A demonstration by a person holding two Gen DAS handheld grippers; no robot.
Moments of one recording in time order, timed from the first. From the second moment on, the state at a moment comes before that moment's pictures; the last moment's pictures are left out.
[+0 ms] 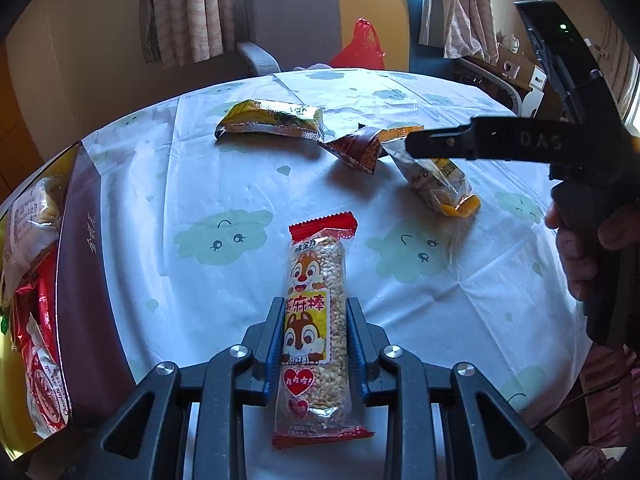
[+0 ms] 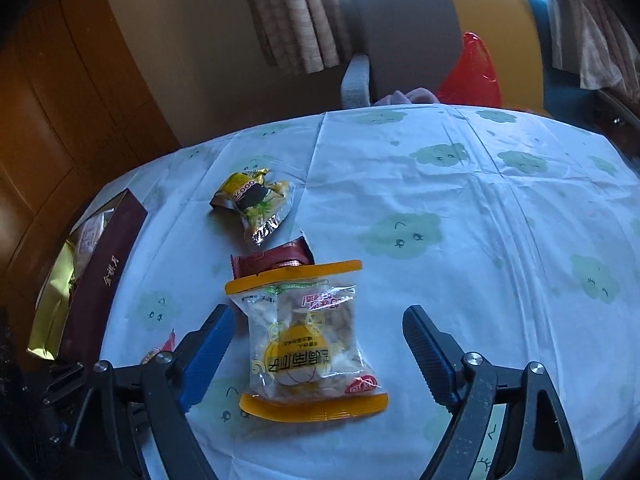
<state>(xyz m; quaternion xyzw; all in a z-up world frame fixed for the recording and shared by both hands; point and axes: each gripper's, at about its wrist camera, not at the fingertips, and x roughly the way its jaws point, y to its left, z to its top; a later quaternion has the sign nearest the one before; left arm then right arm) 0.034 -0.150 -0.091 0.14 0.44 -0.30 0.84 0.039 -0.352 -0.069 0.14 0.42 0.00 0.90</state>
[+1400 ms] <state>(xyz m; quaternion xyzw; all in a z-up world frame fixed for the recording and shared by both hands) 0.030 -0.127 -0.046 0.10 0.42 -0.26 0.86 0.019 -0.358 -0.096 0.04 0.41 -0.09 0.91</state>
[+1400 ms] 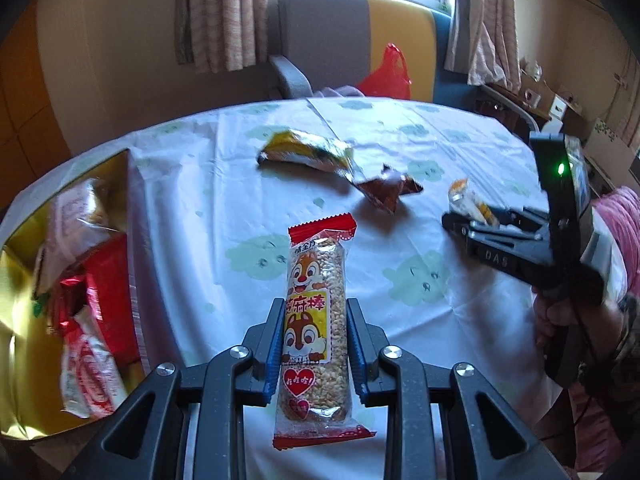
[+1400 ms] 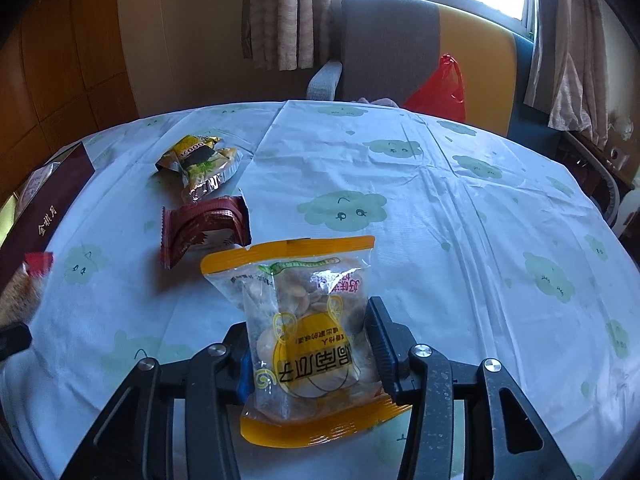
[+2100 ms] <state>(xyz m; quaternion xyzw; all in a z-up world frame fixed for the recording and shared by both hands) 0.036 -0.048 0.008 0.07 0.38 -0.13 0.91 0.019 -0.355 -0.096 0.03 0.41 -0.09 0.91</state>
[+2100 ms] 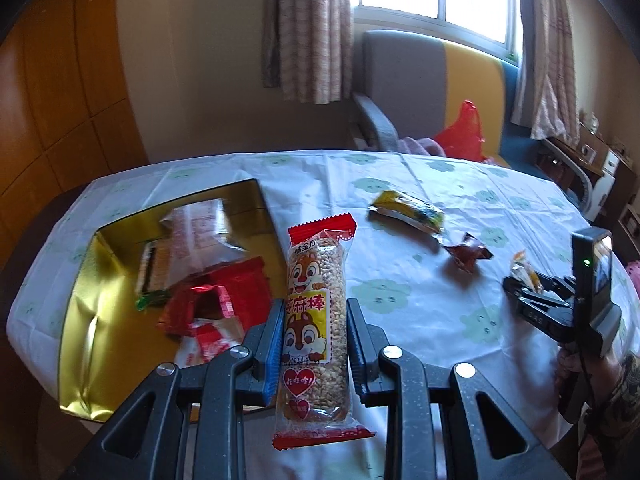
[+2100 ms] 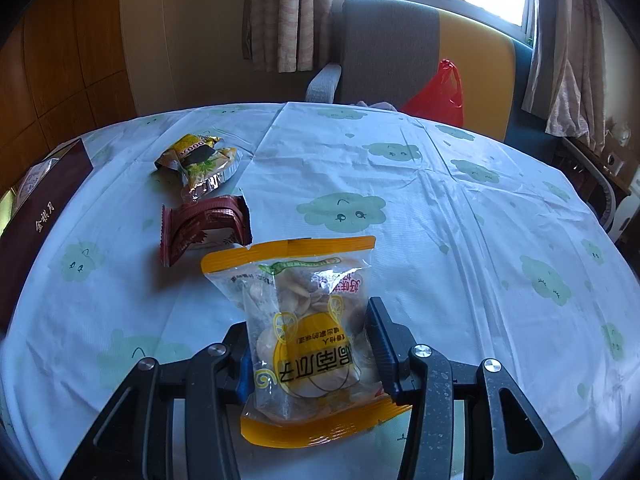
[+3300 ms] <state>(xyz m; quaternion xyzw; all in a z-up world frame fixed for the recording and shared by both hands) 0.068 0.080 -0.025 0.02 0.42 0.06 0.91 0.018 -0.351 -0.096 0.01 0.41 -0.10 0.91</state>
